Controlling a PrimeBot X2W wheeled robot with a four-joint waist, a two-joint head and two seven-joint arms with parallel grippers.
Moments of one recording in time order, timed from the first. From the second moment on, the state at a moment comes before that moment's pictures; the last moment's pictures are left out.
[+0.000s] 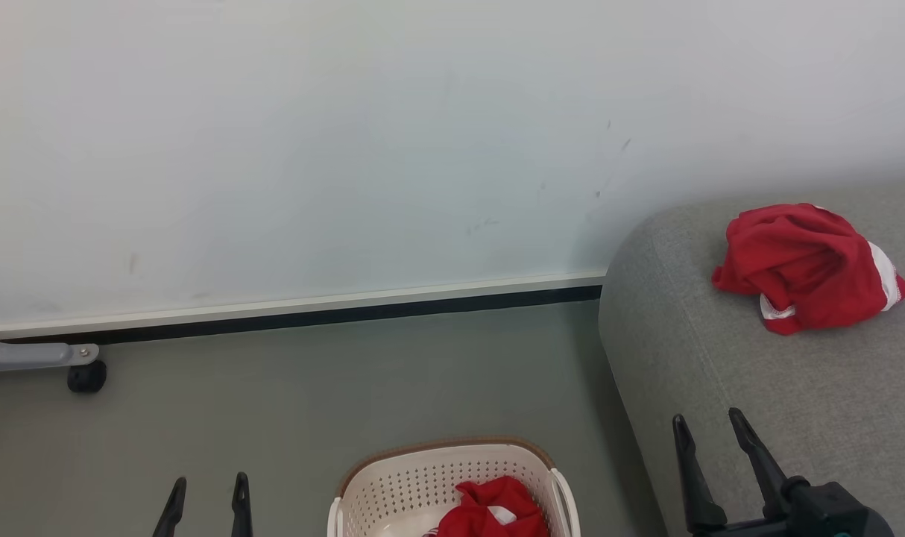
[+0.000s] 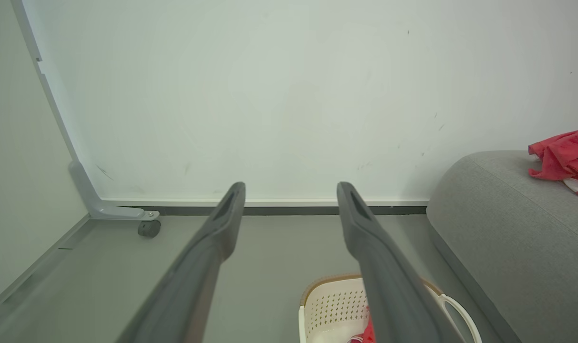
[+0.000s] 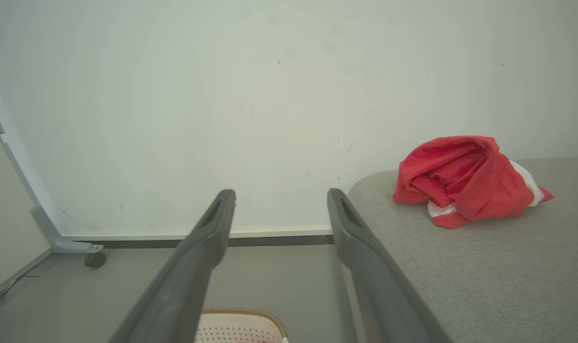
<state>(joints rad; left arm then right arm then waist) 0.17 0.19 -0.17 0.10 -0.36 0.12 -0.25 0.03 -0.19 0.30 0.10 0.31 -0.09 -0.25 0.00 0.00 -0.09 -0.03</state>
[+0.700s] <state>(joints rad) 0.18 0.18 -0.16 0.07 -0.32 0.12 -0.25 0.06 -0.20 0.27 0.06 0.30 -0.11 -0.25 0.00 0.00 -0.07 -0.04</state>
